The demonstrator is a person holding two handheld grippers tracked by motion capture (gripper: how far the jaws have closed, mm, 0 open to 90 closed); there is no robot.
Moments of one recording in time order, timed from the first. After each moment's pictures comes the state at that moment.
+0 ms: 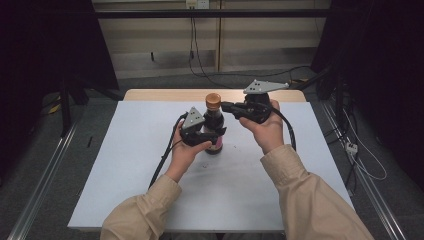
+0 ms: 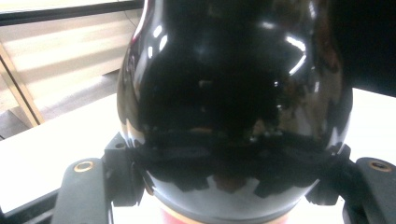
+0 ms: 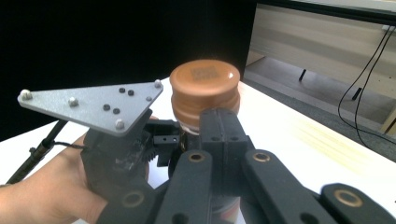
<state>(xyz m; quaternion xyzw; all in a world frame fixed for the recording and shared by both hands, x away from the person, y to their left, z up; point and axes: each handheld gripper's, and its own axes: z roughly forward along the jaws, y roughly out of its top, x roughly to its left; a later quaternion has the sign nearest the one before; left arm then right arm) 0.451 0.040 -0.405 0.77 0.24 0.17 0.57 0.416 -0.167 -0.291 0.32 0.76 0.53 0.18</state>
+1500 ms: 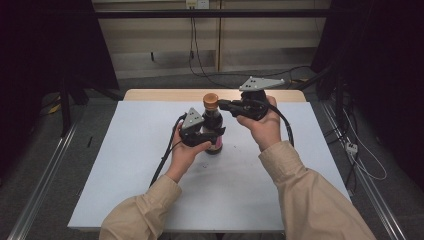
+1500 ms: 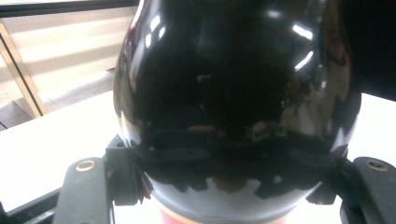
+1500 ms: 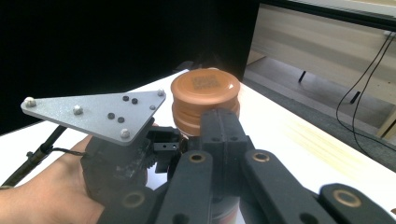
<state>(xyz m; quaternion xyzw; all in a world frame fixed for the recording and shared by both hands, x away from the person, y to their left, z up) 0.450 0.042 -0.406 0.77 0.26 0.17 0.57 0.418 -0.159 -0.283 0.31 0.77 0.52 0.19</state>
